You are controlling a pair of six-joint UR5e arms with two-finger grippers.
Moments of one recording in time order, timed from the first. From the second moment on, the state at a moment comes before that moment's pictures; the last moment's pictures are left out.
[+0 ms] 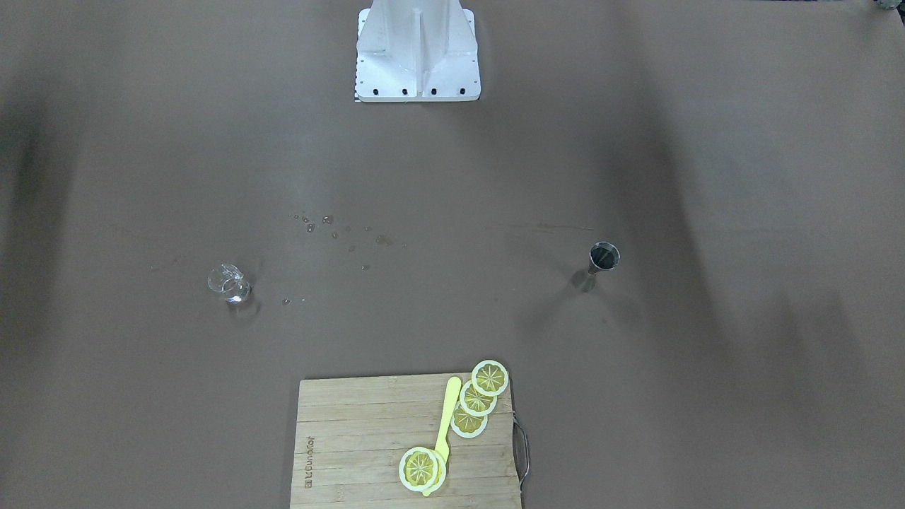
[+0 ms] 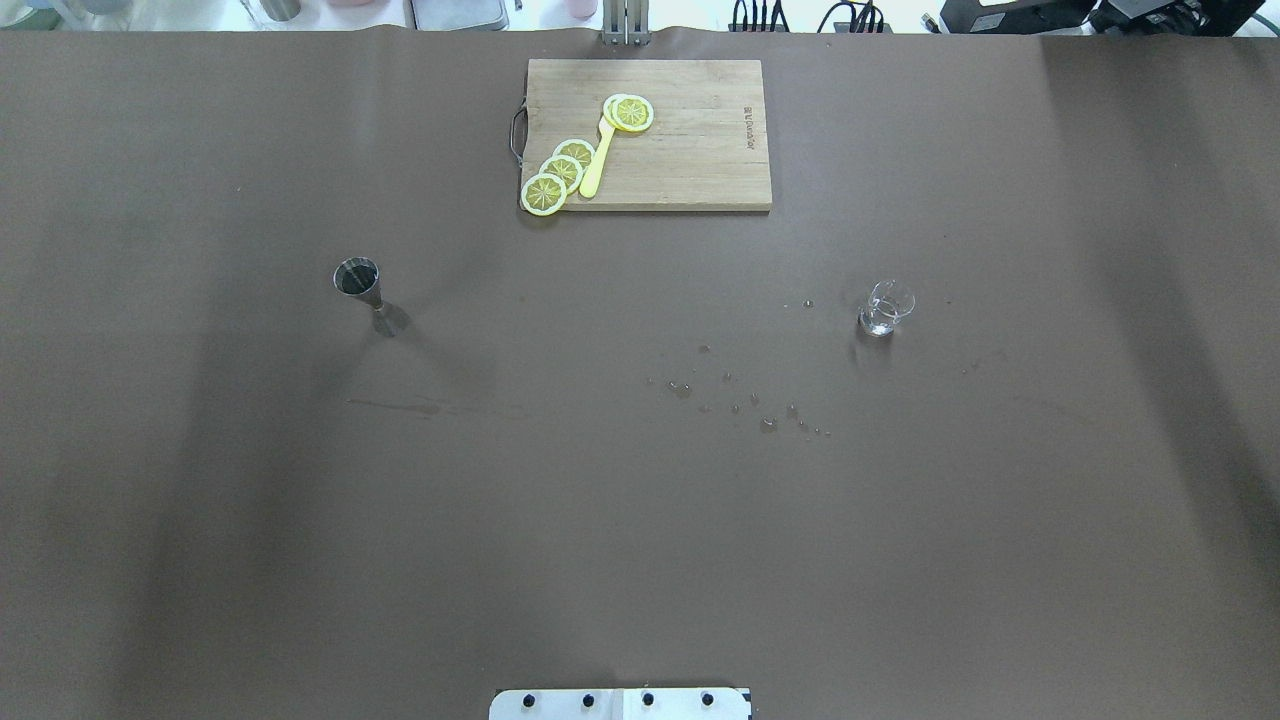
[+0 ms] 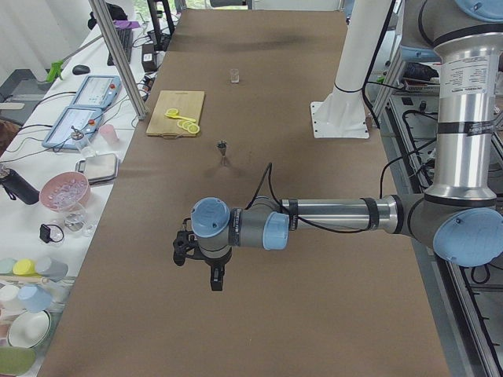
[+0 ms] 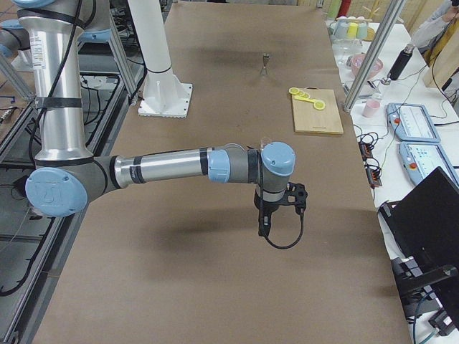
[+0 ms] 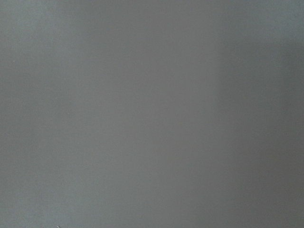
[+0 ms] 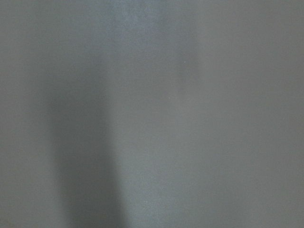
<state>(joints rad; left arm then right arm) -1.58 -1.52 -1.58 -1.67 -2.37 -0.07 1.54 -1.55 1.71 -1.72 2.29 0.07</state>
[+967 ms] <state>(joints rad) -1.58 -1.52 -1.58 -1.67 -2.37 -0.07 1.54 -1.57 1.71 -1.71 2.27 0.05</state>
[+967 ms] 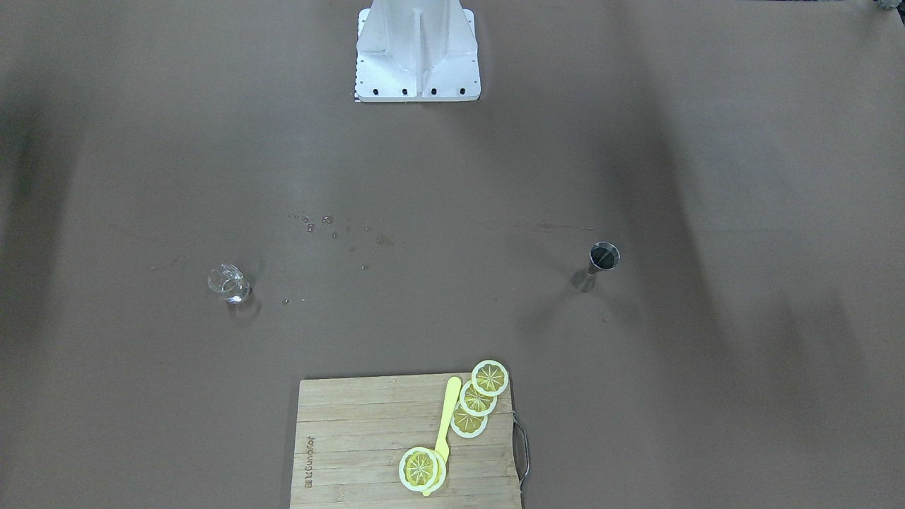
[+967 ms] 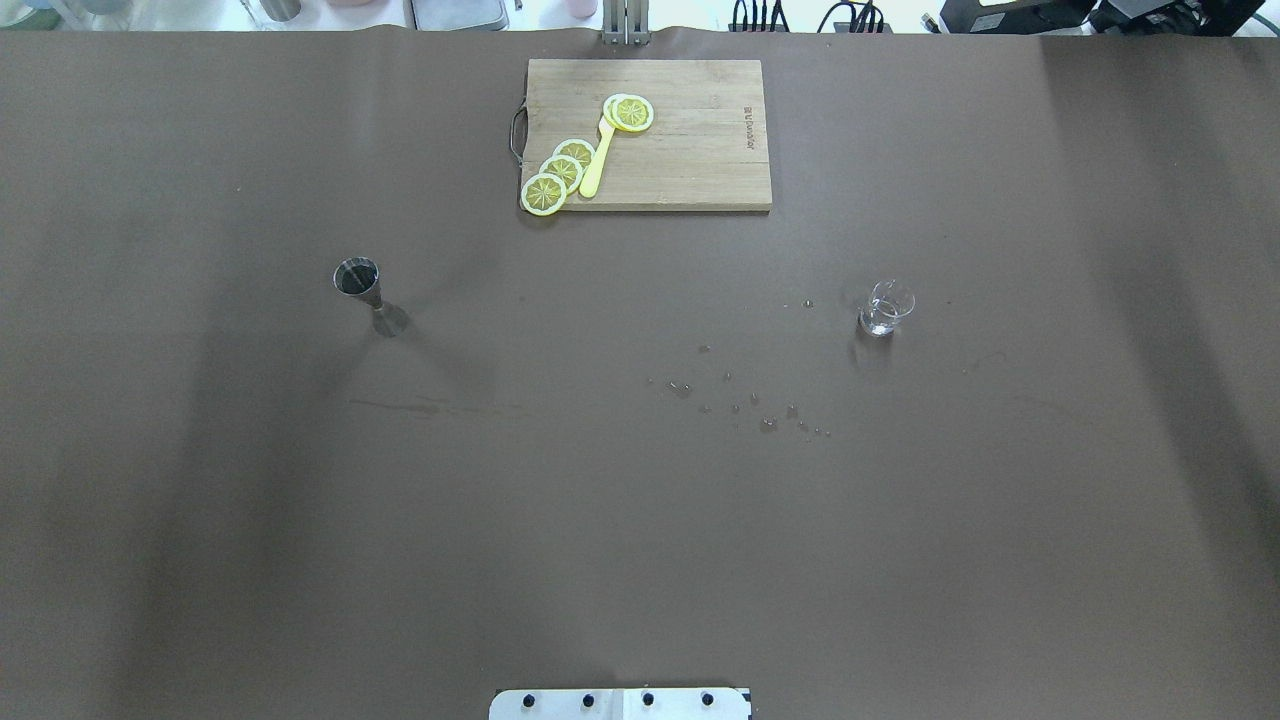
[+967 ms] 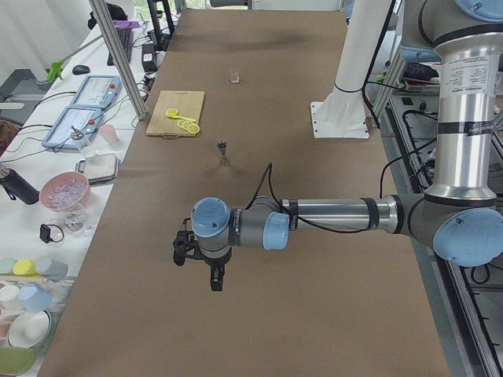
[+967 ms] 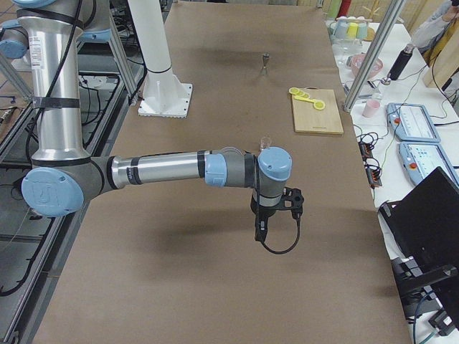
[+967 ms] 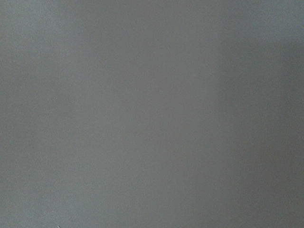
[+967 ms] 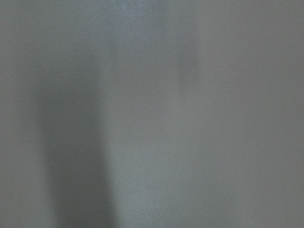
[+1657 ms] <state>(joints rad) -1.58 -1.52 -1.59 -1.67 -2.37 -0.07 1.54 -1.59 1.69 -1.65 2.21 0.04</state>
